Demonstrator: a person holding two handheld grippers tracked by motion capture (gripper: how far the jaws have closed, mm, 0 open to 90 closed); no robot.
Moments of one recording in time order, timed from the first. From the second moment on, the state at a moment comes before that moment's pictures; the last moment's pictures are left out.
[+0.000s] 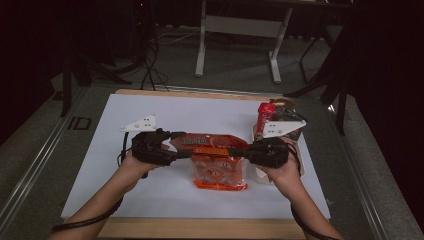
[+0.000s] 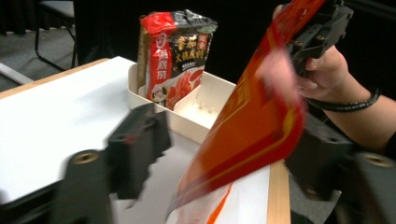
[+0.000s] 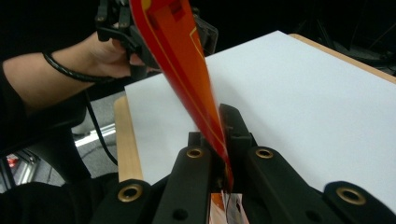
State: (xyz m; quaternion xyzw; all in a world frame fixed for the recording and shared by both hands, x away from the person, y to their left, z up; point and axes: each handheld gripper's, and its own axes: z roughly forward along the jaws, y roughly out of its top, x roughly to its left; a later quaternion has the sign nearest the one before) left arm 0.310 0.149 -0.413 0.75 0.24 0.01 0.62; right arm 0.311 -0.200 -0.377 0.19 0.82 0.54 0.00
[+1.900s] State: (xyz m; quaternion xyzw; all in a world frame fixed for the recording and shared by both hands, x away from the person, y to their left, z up) left arm 0.268 0.193 -0.500 0.77 0.33 0.08 0.54; right arm 0.333 -0.365 -0.342 0.35 0.72 0.59 0.13
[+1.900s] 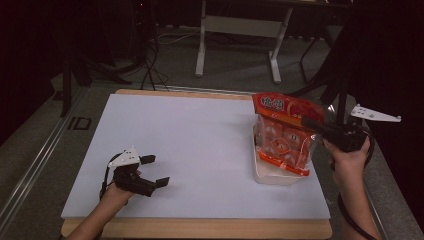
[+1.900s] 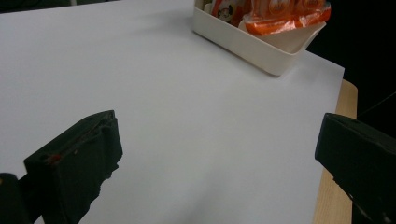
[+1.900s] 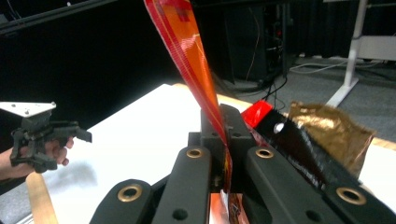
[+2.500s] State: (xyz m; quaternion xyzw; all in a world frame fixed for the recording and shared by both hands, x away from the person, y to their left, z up) left arm 0.271 0.195 -0.509 0.77 0.34 0.08 0.54; right arm 0.340 -0.358 -0.382 0.38 0.70 0.60 0.09
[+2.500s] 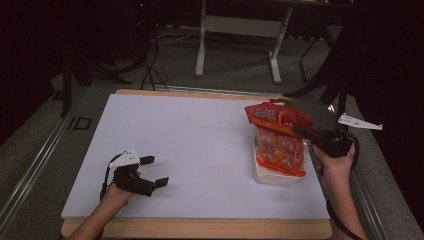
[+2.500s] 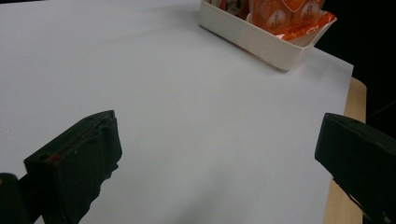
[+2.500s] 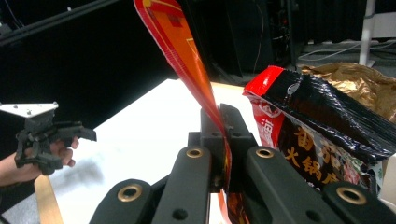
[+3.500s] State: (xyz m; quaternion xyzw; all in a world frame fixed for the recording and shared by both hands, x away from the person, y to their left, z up) left arm 0.271 0.190 -0.515 0.77 0.33 0.07 0.53; right arm 0.332 -0.379 -0.416 0.41 0.69 0.59 0.11
